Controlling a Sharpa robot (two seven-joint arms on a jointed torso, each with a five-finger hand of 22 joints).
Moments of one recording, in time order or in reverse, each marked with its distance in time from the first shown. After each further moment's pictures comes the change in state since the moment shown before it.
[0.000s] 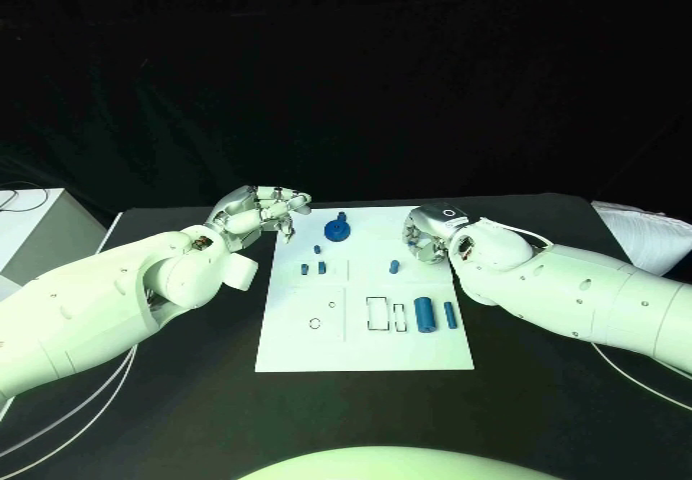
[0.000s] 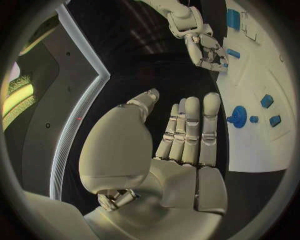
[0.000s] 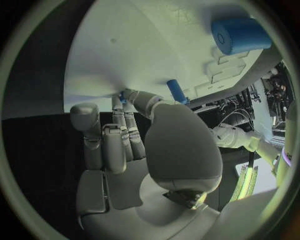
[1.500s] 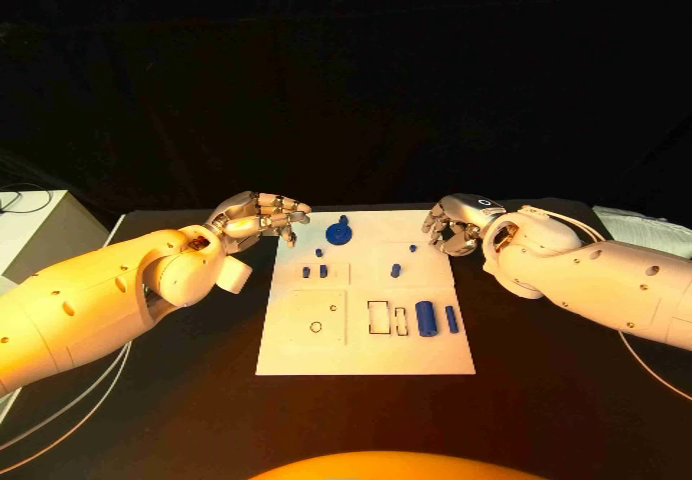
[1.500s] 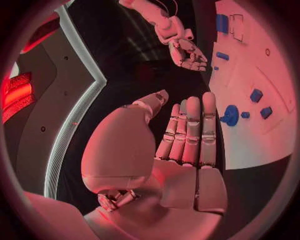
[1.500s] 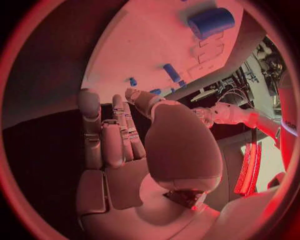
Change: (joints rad) left arm 0.021 0.000 -0.015 -0.048 -0.030 0.097 -0.025; left_hand 0.020 0.020 0.086 -0.092 0.003 0.014 -0.015 -0.009 0.006 -0.037 0.008 0.000 -0.007 -0.057 0.000 -0.006 -0.029 0.000 -0.133 0.007 -0.107 -0.104; right arm 0.051 -0.122 0.011 0.087 0.174 0.033 0.073; right_hand -0.037 -0.042 -0.057 0.032 0.030 -0.101 0.033 -0.062 -0.054 -0.018 -0.005 -0.023 -0.006 -0.003 0.015 -0.095 -0.060 0.027 -0.038 0.016 -0.136 -0.168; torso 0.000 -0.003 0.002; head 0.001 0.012
